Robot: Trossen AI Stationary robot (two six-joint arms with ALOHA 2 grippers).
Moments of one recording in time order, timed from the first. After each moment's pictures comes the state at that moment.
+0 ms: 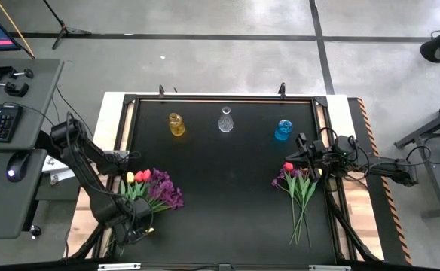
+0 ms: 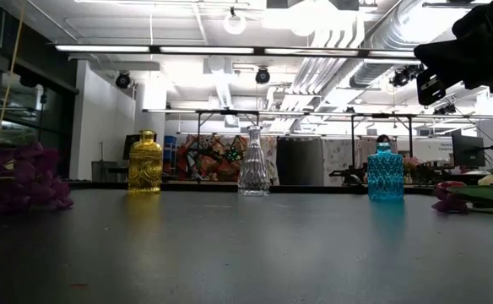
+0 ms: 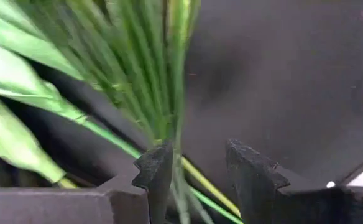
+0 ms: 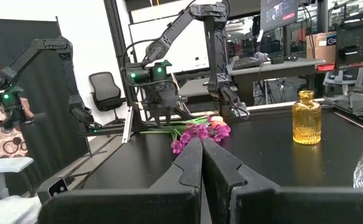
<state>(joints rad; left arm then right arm) -1.05 1.46 0.86 -0.86 0.02 -1.69 -0.18 0.01 0.01 0.12 -0.35 0.18</state>
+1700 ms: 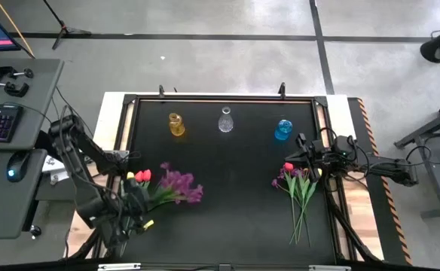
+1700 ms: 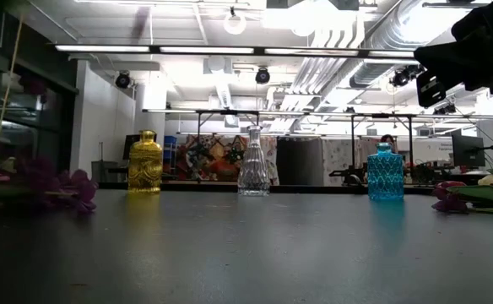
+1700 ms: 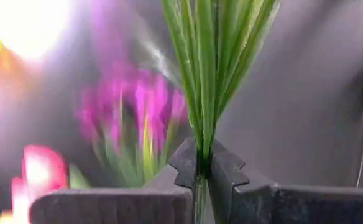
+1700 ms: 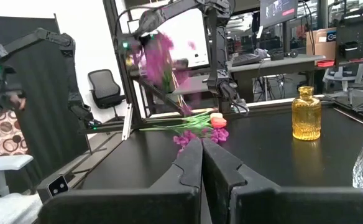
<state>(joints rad) -1.05 1.40 1.13 -1.18 -0.74 -1.46 -0.18 0.01 0.01 0.10 -0.35 0.18</state>
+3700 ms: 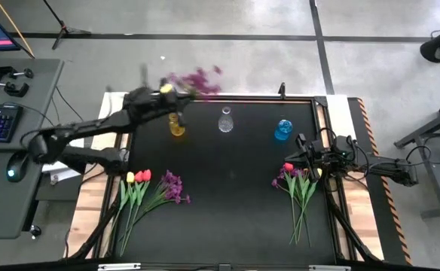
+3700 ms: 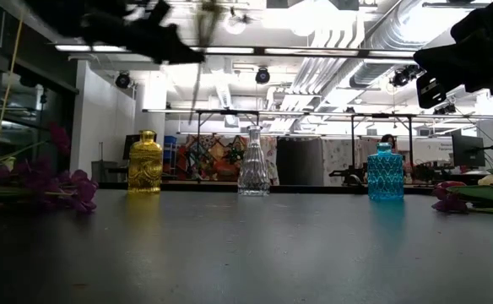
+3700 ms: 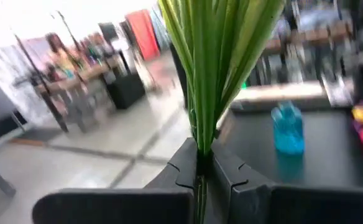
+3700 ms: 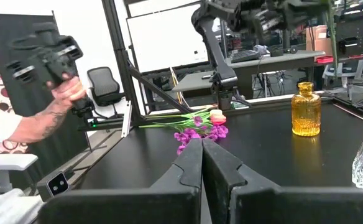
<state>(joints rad) 0.54 1.10 0.65 0.43 0.05 0.30 -0.18 0.01 0.01 0.09 -0.35 0.18</state>
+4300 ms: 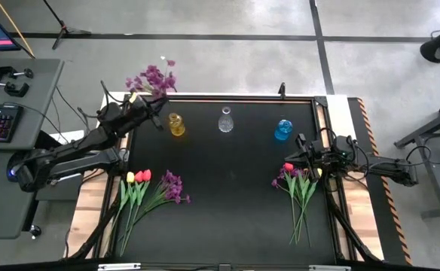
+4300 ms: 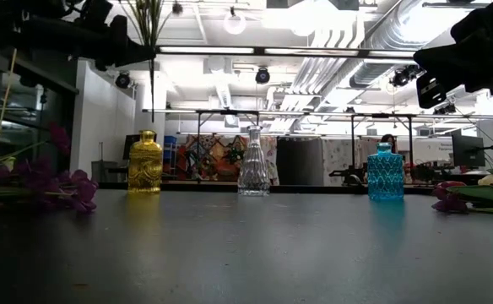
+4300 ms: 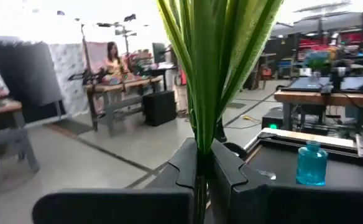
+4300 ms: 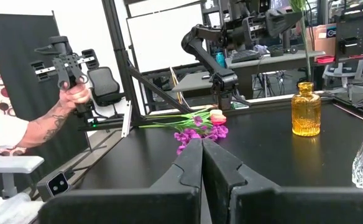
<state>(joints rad) 0.64 0.65 0.36 0.40 -0.03 0.09 -0.18 0.01 0.01 0.09 -0.35 0.18</state>
